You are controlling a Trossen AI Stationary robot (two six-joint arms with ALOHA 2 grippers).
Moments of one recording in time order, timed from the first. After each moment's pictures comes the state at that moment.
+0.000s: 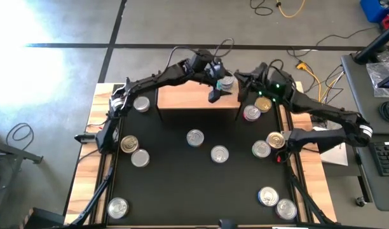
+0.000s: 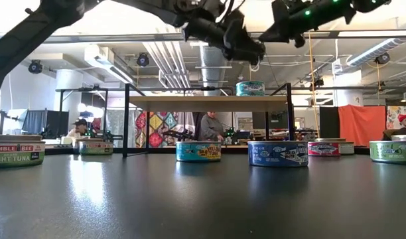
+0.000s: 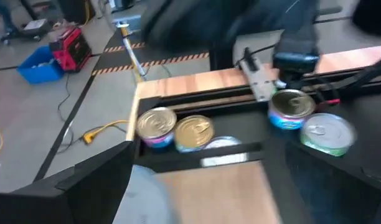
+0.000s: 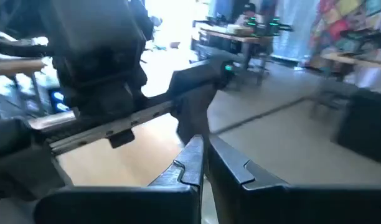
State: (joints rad) left arm 0.43 2.14 2.10 -0.38 0.40 0.36; right arm -0.56 1.03 0.82 0.14 0.06 -0.04
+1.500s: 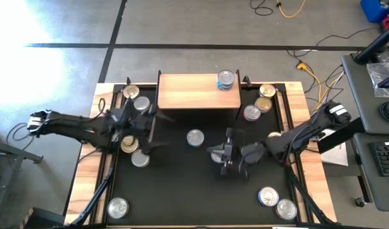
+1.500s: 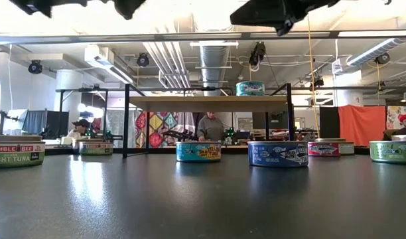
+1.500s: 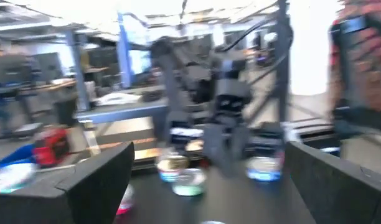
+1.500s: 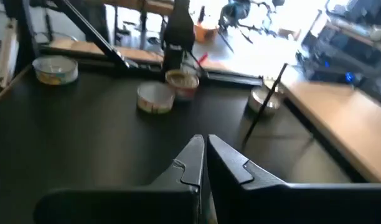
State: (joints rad) left arm -0.03 0.90 0.57 0.42 0.11 0.09; right arm 0.38 1.44 0.80 0.34 0.57 -0.04
